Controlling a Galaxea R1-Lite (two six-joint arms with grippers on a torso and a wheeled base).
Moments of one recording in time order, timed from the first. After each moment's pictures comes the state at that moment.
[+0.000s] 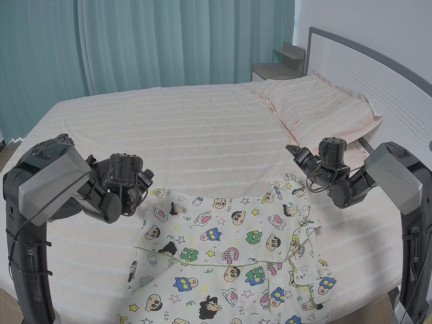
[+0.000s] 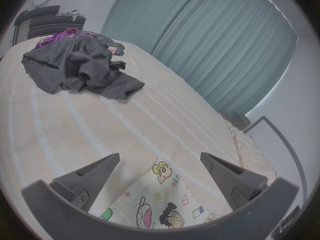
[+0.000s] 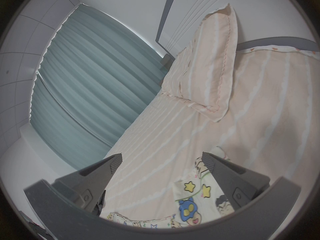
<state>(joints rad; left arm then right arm) -0.23 2.32 -1.14 -0.67 0.31 -0.90 0.21 2.44 -1.33 -0.88 -0.03 0.84</state>
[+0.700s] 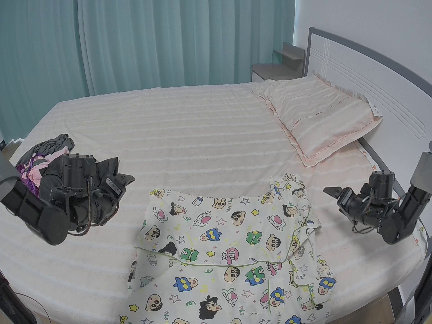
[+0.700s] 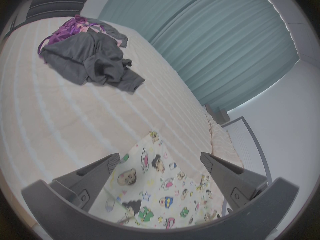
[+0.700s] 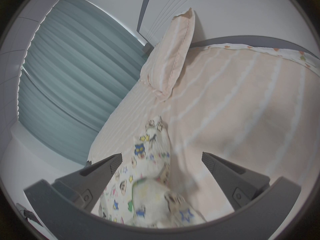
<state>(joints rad) -0.20 1.84 -0.65 -0.67 0.06 -1.00 0.05 2.09 -0.54 -1.07 0.14 0.77</state>
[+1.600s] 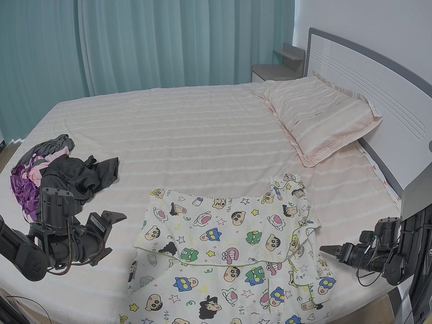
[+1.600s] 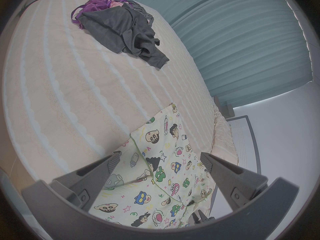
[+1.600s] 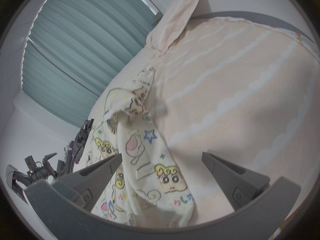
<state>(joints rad) -0.20 1.65 -0.32 -0.68 -0.06 -1.16 0.01 2.29 -0.04 -1.55 0.37 0.52</state>
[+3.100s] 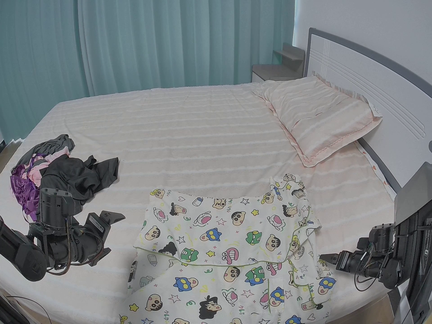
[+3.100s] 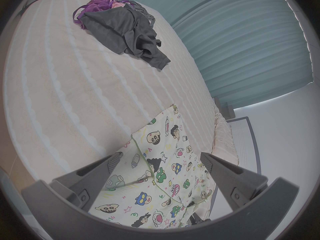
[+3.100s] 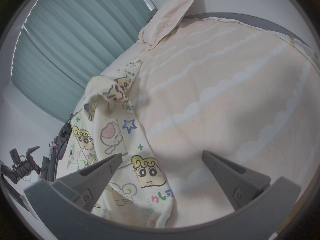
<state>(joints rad) -0.19 1.65 -0.32 -0.68 -0.06 -1.16 0.04 2.35 -0.02 -1.56 0.23 0.47</state>
